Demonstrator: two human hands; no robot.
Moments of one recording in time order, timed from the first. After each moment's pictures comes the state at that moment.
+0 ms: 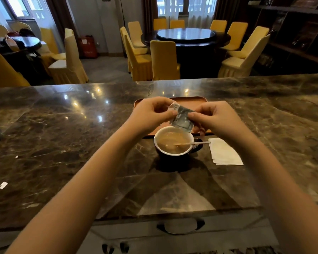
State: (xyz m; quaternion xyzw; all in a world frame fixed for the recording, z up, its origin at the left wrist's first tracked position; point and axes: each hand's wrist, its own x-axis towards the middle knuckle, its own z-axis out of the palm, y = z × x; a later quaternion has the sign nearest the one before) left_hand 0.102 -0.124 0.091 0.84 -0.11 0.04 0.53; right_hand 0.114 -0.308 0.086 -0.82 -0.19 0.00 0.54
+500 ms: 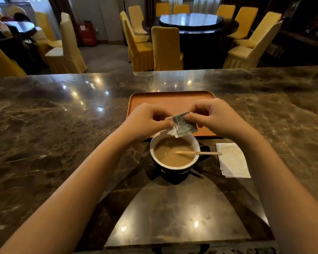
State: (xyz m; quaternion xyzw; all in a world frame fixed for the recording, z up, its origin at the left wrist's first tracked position) left_hand 0.152 -0.116 0.052 0.90 -0.13 0.01 0.41; right_hand 0.186 -0.306 0.051 -0.87 -0.28 0.02 0.41
